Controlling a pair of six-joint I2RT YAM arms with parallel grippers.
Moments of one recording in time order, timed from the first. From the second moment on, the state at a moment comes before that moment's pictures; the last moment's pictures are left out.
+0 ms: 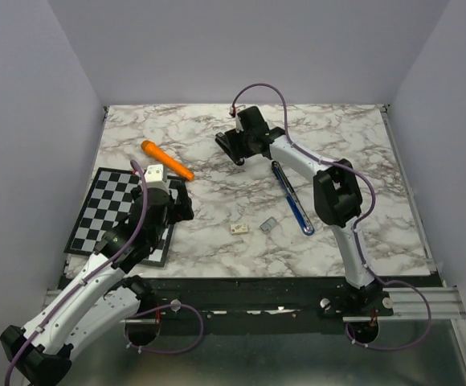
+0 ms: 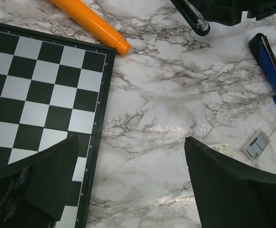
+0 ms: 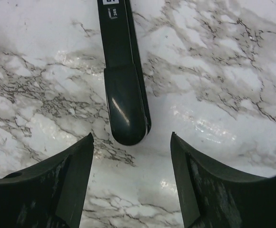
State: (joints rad) left arm -0.61 0.70 0.69 -0.50 -0.42 -0.47; right arm 0.59 2.27 1.93 -0.43 0.06 0.08
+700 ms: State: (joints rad) left arm -0.61 0.64 0.72 -0.53 -0.33 -0.43; right arm 0.59 2.20 1.76 -0.40 -0.09 -0.03
